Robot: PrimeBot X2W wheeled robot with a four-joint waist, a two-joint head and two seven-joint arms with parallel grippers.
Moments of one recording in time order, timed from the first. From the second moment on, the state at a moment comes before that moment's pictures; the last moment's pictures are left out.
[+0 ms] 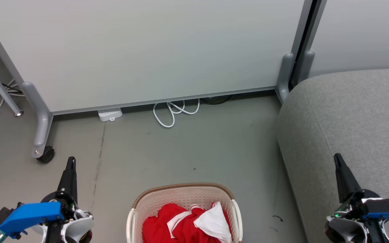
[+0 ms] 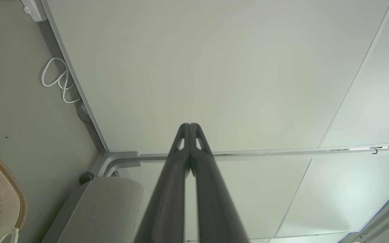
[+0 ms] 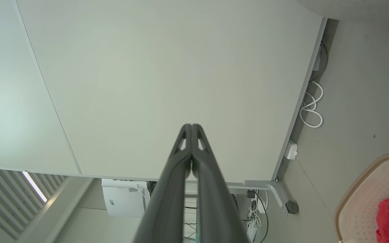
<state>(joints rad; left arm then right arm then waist) -0.10 0.05 0.11 0.25 -1.61 -0.13 0.11 -0.10 -0.05 -0.11 0.25 1.61 0.13 0.11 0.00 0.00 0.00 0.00</state>
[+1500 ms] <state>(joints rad) -0.06 0.04 0.01 0.21 -1.02 -0.07 -0.03 -0.07 -0.04 -0.03 0.22 1.06 0.13 -0.03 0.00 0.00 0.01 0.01</state>
